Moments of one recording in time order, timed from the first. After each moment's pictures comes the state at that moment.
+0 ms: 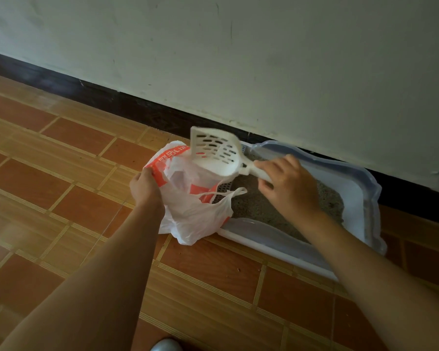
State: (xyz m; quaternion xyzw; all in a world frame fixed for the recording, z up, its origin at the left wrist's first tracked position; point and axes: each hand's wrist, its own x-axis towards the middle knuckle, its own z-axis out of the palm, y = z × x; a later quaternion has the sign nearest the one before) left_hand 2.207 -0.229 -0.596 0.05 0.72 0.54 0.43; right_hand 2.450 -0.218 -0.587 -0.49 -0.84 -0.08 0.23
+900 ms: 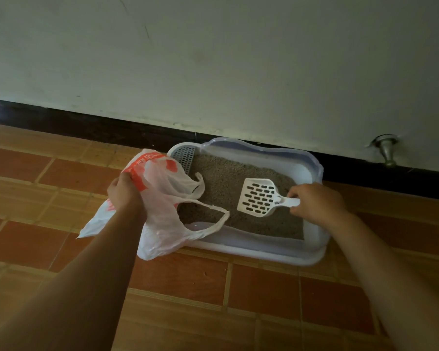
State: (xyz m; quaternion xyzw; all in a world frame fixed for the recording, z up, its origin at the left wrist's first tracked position) left_hand 2.266 -0.195 -0.612 0.15 0.75 0.50 0.42; right_hand 2.584 -0.245 -0.581 -0.73 -0.66 0.16 -0.10
